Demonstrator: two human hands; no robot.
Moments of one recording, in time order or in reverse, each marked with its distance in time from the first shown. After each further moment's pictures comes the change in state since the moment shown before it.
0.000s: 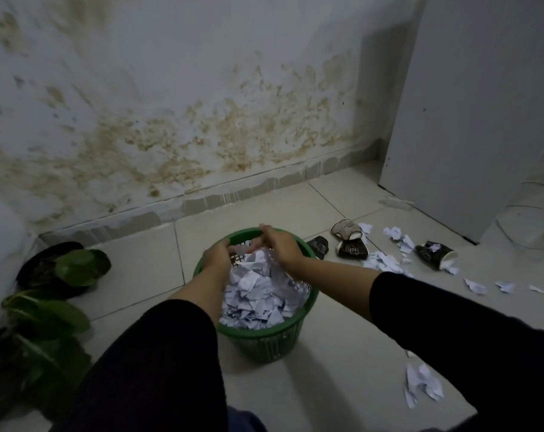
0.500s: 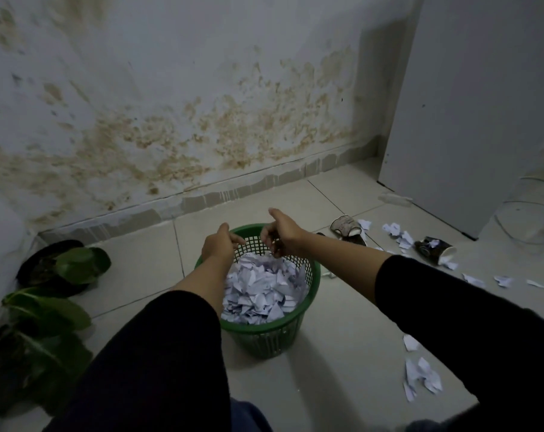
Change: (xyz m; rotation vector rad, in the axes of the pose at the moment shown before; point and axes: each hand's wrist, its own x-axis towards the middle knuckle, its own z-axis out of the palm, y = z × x) left_hand -0.005 0.011 0.005 0.182 0.040 0.102; right_hand 0.007 -0.030 -0.019 -0.020 -0.214 0.256
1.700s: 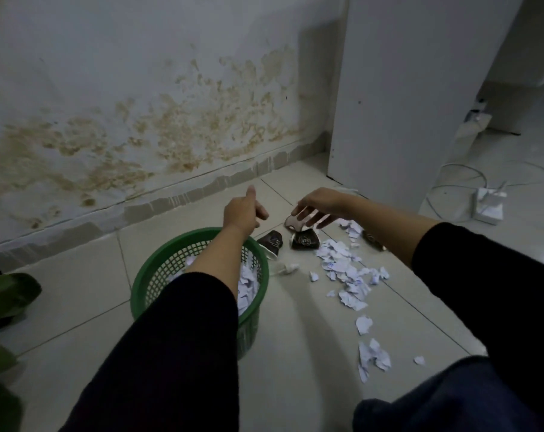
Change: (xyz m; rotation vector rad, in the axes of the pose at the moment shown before) left_hand -0.037 0.066 0.110 0.128 -0.346 0.427; right_hand -0.054 -0.002 -0.184 -0.417 0.197 0.149
